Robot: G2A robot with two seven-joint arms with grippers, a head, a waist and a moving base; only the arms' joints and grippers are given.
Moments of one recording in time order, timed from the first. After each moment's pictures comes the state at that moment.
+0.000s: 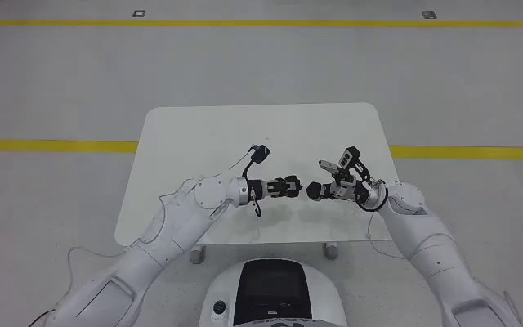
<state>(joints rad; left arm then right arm) 0.99 -1.24 -0.75 -1.22 -0.14 -0.28 -0.72 -1.19 -1.11 1.14 -1.10 0.74 -0.13 1.18</state>
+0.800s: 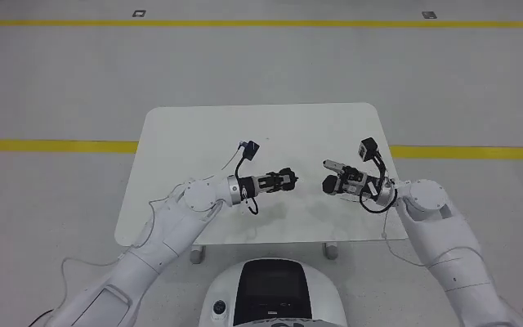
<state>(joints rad) 1.05 -1.23 -0.83 -1.26 -0.22 -0.34 -0.71 -1.35 -1.02 1.34 -1.47 0.29 -0.02 0.98</state>
